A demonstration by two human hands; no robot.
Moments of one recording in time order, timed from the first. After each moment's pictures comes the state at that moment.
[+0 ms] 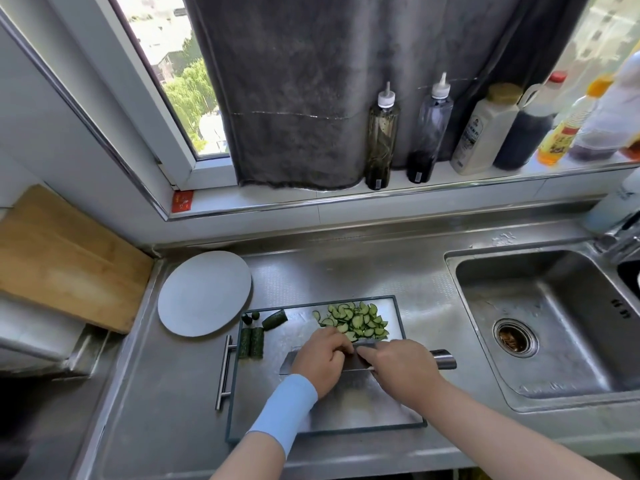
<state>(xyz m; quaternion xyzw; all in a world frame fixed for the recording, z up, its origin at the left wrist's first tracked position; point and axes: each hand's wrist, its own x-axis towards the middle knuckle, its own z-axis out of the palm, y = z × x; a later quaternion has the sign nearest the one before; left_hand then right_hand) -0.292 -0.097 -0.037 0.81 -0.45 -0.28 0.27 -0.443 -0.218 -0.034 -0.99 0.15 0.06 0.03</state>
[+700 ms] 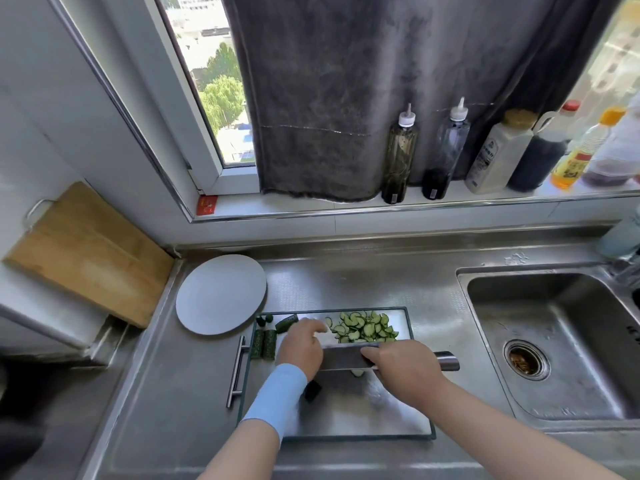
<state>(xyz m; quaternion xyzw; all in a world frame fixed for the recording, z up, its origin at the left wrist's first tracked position) -0.259 -0.078 -0.021 0.89 -0.28 -0.23 0.28 -0.427 -0.212 -0.006 -0.99 0.13 0.08 0.00</state>
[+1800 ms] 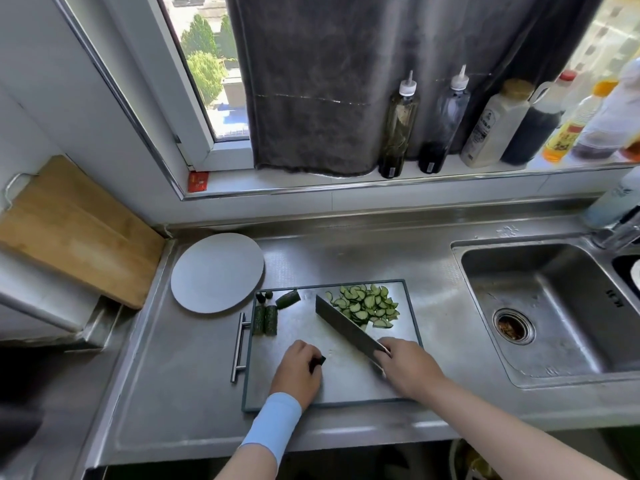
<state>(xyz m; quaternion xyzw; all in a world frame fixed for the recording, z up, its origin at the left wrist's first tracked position) -0.288 -0.003 -0.089 0.86 -0.39 -0.19 0.25 -0.447 -0.171 -0.026 -0.85 0.40 0.12 0.33</state>
